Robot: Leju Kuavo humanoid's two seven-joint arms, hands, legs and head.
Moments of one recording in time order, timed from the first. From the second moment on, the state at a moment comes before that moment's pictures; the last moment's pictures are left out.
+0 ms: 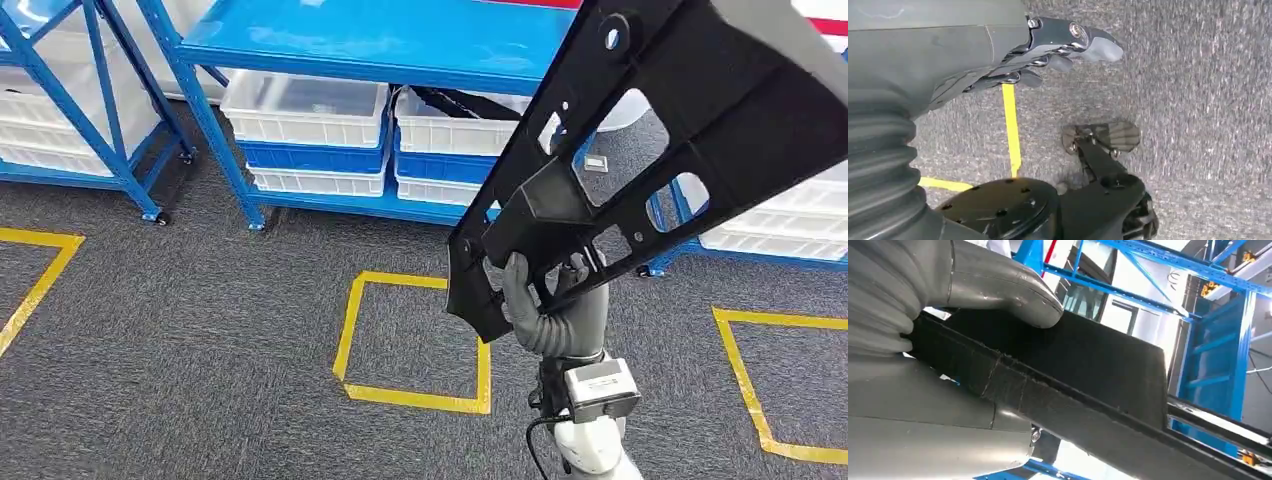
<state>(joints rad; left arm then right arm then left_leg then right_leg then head) -0.02 -0.08 0.64 -0.20 -0.69 0.06 -0.26 -0.05 0.01 0.40 -1.87 0.24 -0.36 -0.40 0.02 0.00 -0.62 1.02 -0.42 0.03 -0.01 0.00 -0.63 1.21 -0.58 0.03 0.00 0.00</state>
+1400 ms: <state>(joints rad) -0.01 -0.08 0.66 -0.20 -0.73 0.05 -0.27 -0.02 0.00 0.40 -1.87 0.28 -0.37 -0.40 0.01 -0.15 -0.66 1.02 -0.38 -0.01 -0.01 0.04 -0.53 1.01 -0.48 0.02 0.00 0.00</state>
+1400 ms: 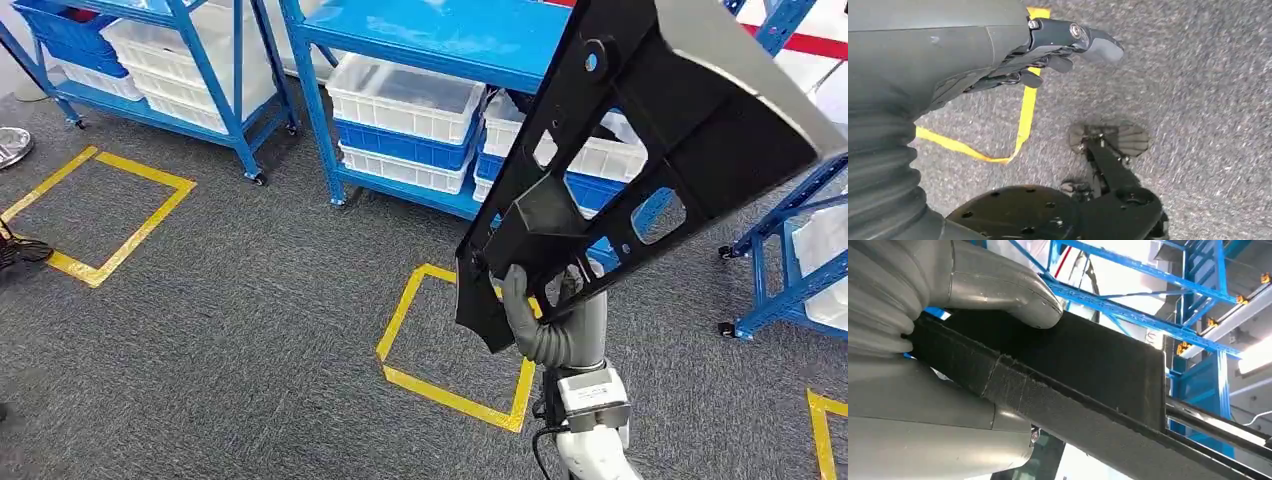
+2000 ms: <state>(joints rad) -0.02 -0.08 0.67 -0.20 -0.76 0.04 -0.29 0.06 0.00 0.40 -1.92 0.30 -0.37 -0.44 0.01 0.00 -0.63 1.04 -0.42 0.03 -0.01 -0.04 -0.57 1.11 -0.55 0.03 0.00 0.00</state>
